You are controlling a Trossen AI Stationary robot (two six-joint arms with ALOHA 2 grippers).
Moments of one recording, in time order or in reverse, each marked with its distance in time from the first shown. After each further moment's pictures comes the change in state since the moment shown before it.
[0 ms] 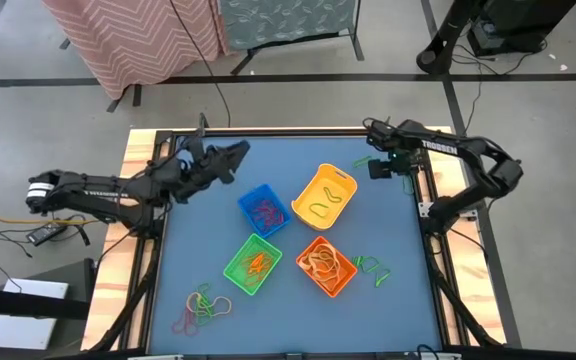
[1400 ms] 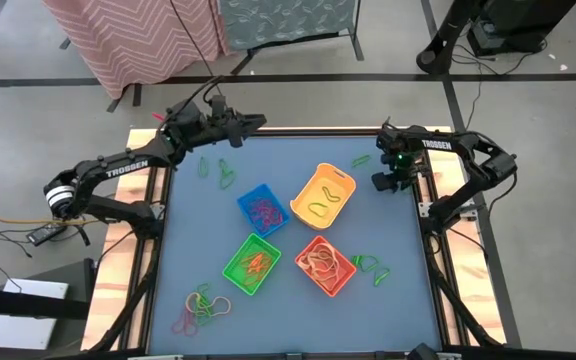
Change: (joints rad) left arm 0.535 0.237 0.225 -0.143 0.845 0.004; right arm -0.162 0.081 -0.147 0.150 -0.243 -0.409
